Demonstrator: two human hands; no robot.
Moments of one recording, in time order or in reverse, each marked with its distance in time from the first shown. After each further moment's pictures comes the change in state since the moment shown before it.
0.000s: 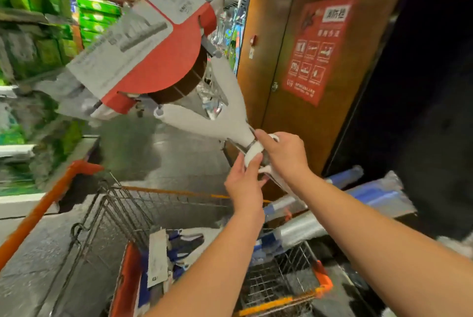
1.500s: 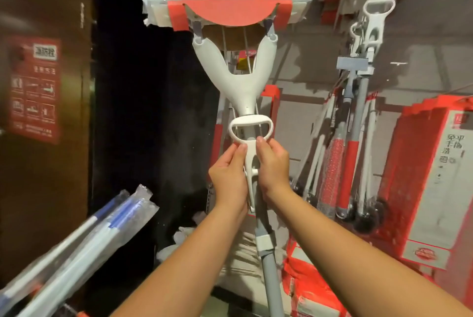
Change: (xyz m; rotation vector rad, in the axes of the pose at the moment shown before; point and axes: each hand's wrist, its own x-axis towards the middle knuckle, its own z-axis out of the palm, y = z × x) left_hand -0.388 -0.073 0.262 -0.103 -0.877 -0.273; right_hand -0.246 0.008 -0.442 0.046 0.972 0.007
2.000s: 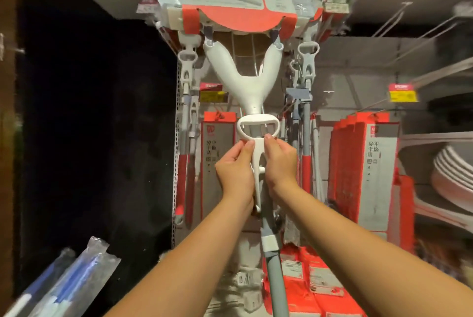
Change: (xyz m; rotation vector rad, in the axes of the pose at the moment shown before) left_hand 0.012 0.054 0.036 -0.075 -0.299 -0.052; right_hand 0.017 -0.065 -0.005 -0.080 0.351 -0.089
